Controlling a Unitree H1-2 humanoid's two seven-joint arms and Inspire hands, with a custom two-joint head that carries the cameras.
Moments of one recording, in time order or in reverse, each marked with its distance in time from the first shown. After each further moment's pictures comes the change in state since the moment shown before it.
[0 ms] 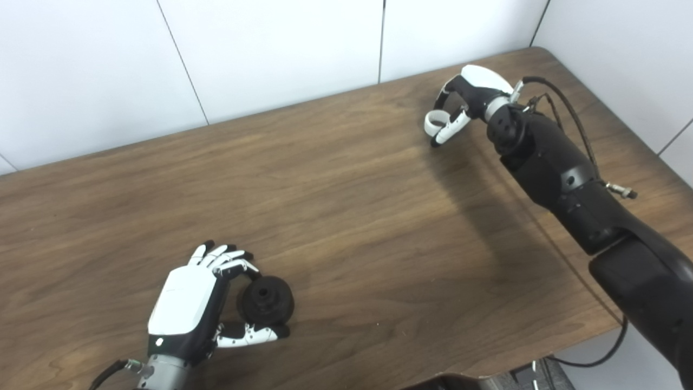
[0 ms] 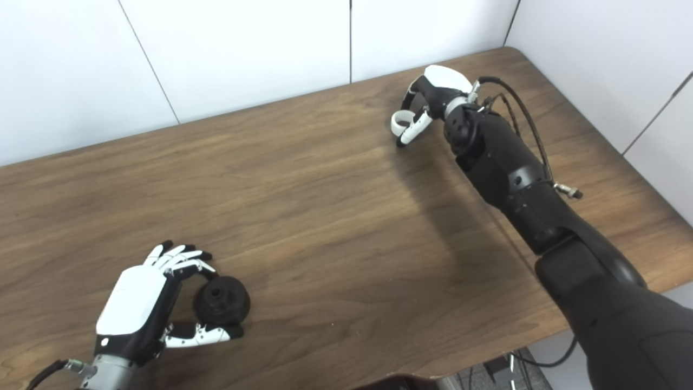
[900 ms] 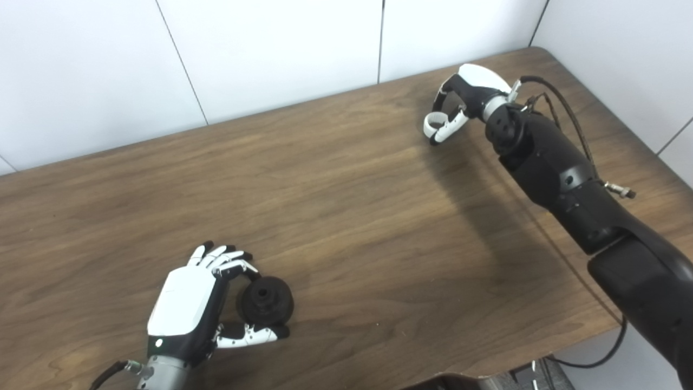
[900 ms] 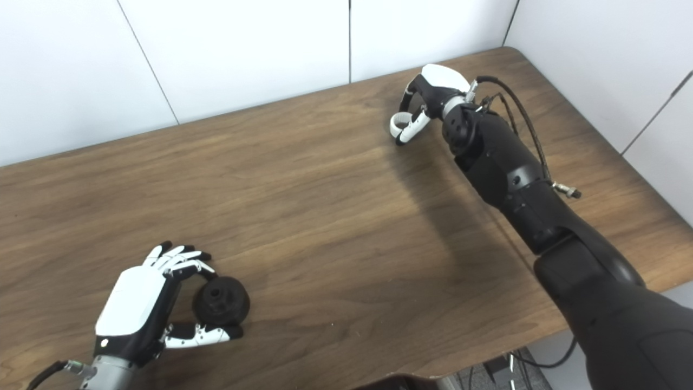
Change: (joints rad) left arm 0.002 -0.001 -0.002 -0.004 0.003 0.007 0.000; right arm 0.002 0.000 -0.001 0.002 0.000 -0.028 -0.012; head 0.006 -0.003
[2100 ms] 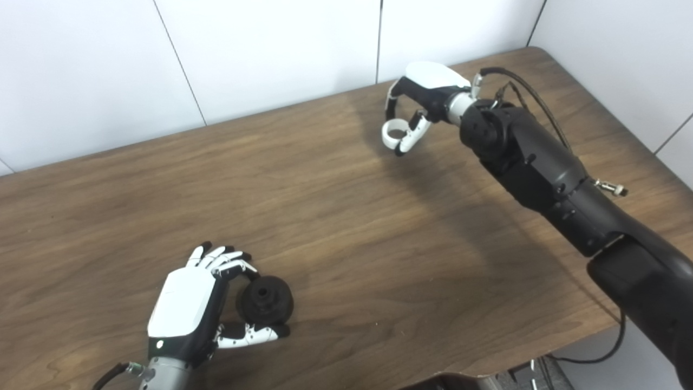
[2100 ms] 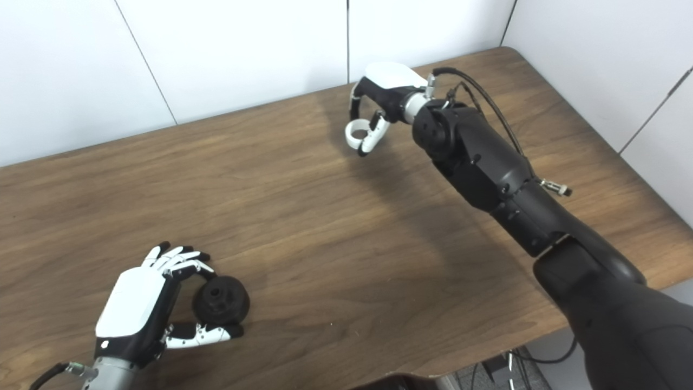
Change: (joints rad) left arm 0.000 -0.016 -0.019 -0.001 0.019 0.023 0.006; right arm -0.001 -0.003 0.097 -0.321 -0.066 -0.034 0.209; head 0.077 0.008
